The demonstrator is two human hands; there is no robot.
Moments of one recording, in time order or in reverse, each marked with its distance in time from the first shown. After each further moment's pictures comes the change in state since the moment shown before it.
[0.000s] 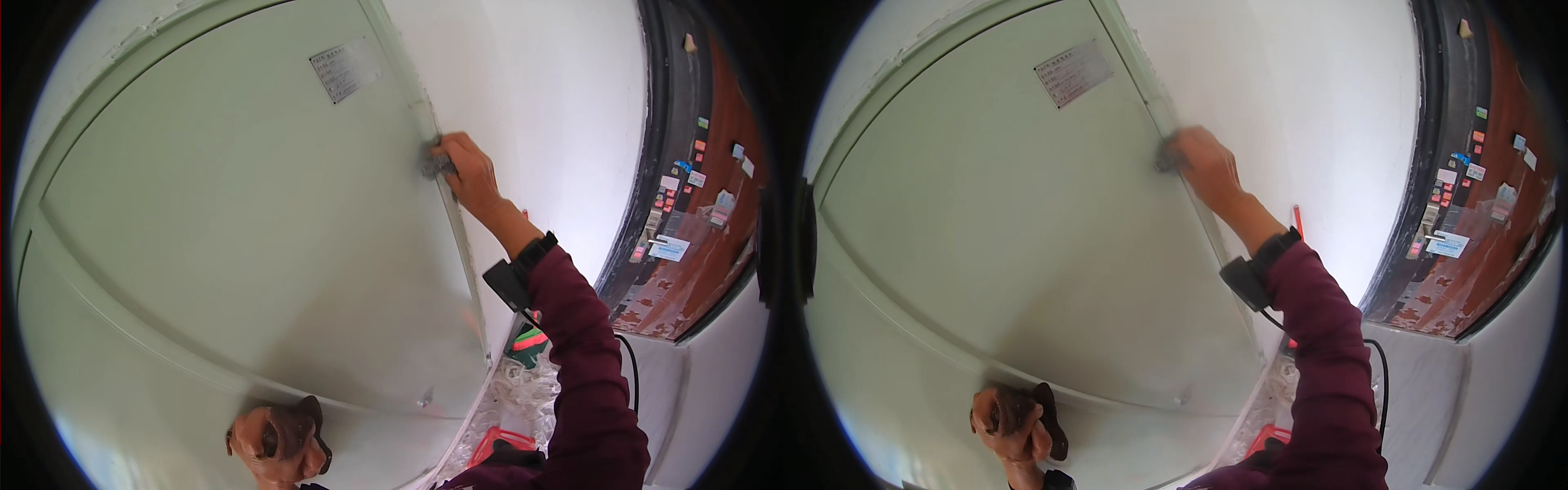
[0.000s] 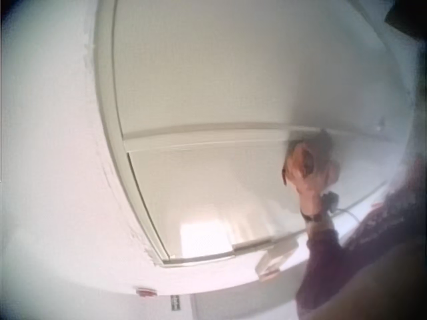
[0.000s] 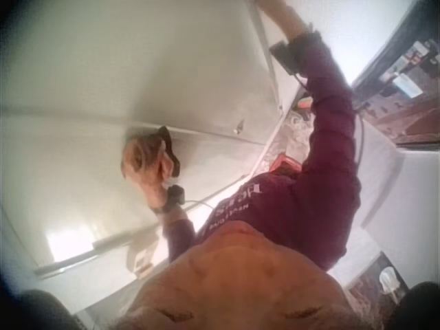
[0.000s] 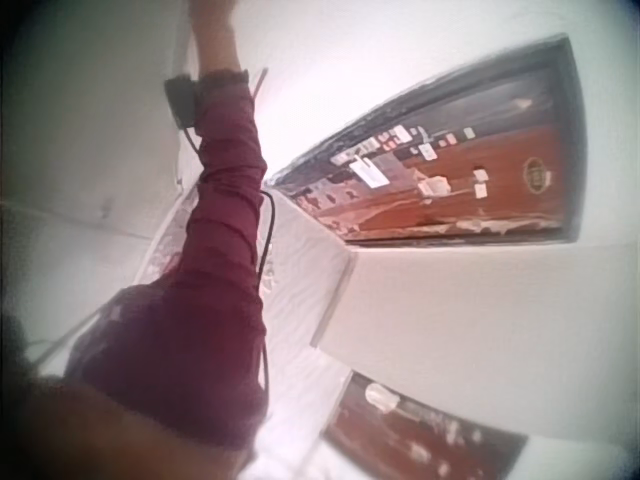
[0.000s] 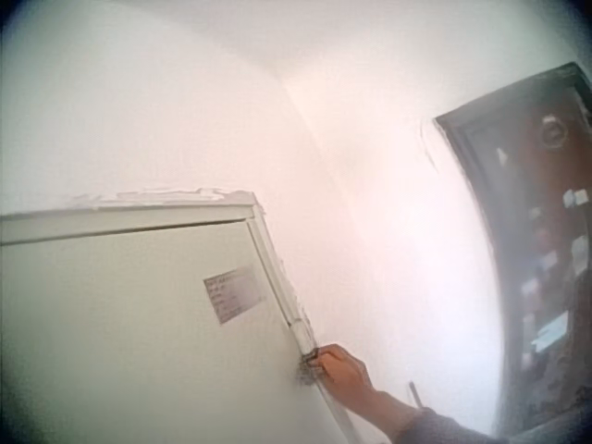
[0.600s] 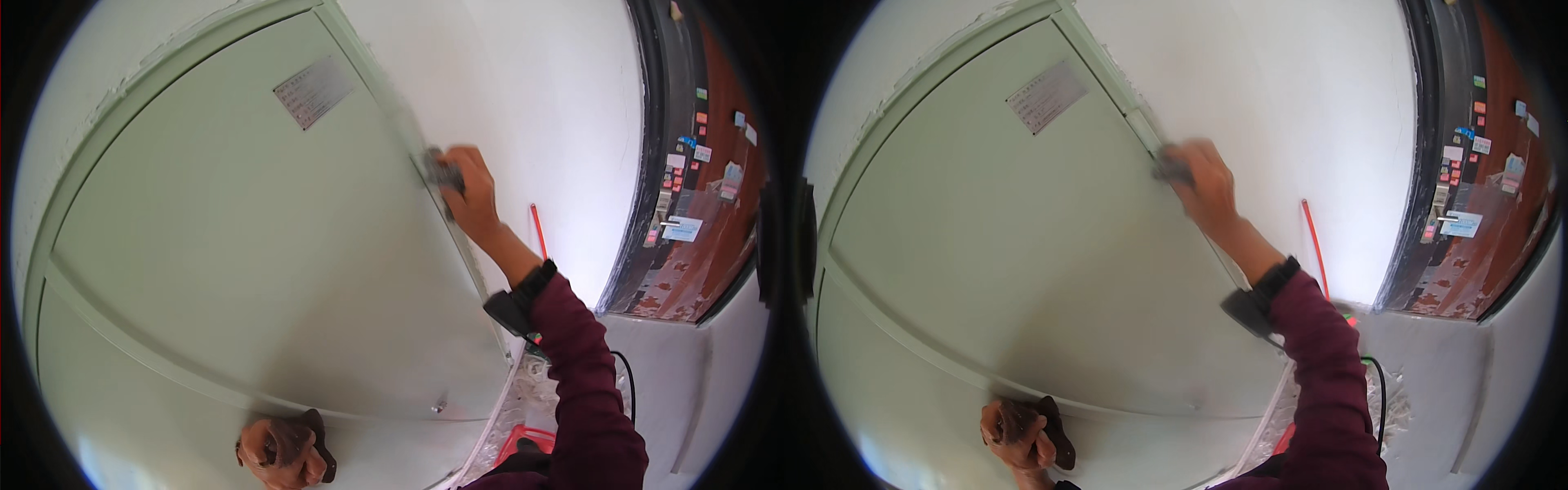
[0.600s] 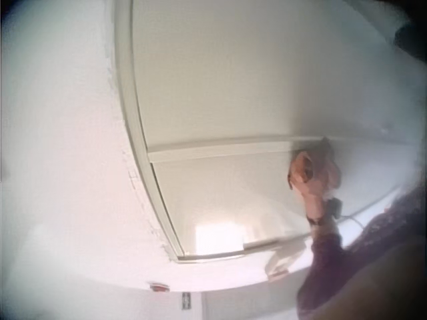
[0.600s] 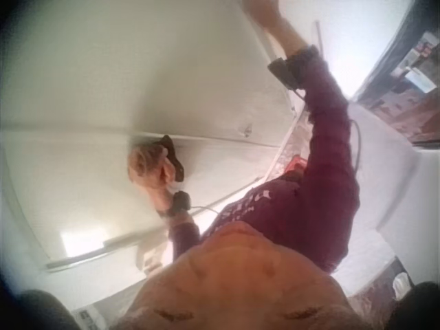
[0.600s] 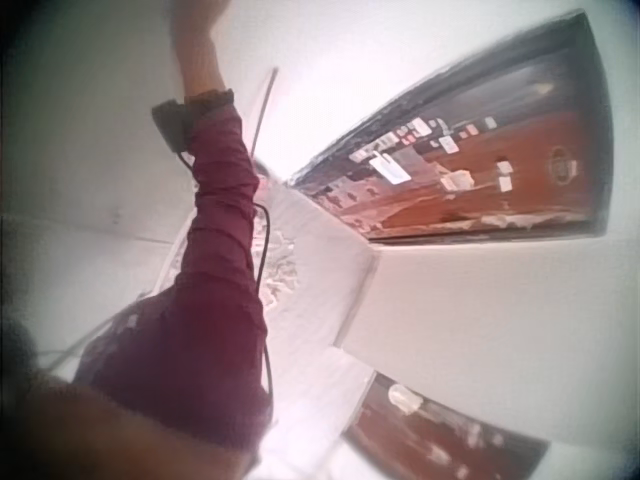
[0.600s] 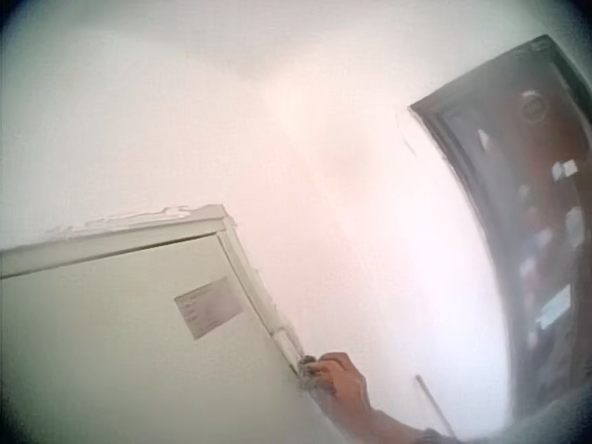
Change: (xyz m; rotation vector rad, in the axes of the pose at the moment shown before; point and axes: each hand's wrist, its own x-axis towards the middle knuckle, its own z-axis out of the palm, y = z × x) left_hand -0.011 -0.012 -0.001 0.048 0.010 0.001; right_hand -0.051 0.013 0.010 0.168 0.232 0.206
